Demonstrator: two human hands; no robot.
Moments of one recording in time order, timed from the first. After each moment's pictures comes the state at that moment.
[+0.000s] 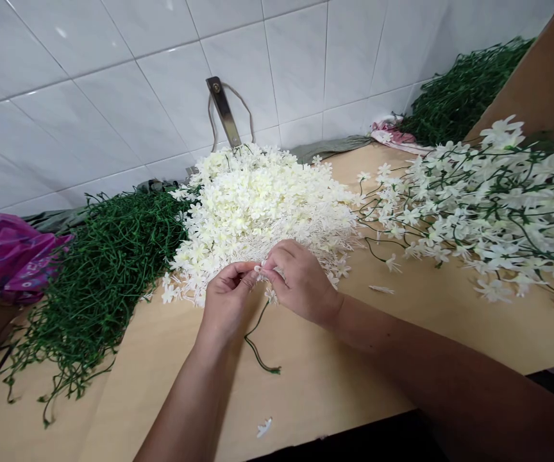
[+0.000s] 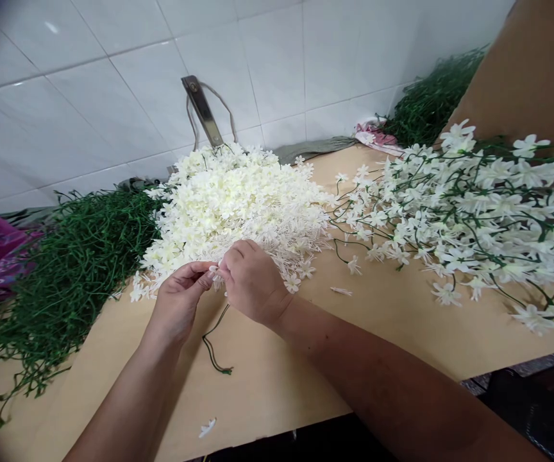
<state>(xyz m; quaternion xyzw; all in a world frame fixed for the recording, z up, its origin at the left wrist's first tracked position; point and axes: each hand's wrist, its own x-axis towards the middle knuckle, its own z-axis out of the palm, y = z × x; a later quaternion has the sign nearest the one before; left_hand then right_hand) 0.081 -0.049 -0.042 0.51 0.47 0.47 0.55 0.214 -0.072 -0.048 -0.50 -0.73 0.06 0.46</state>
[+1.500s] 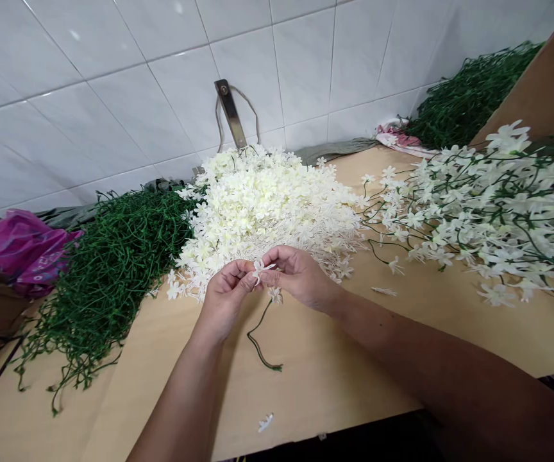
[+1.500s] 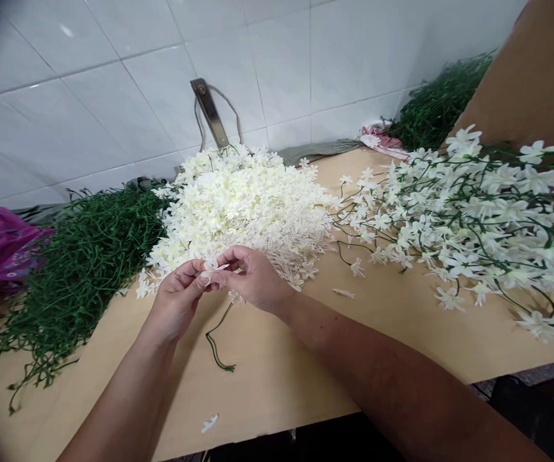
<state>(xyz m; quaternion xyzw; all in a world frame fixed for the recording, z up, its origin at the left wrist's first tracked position) 0.068 -0.048 -0.039 0.53 0.38 0.43 0.62 0.209 -0.066 -0.049 -0.33 -0.49 0.59 0.56</state>
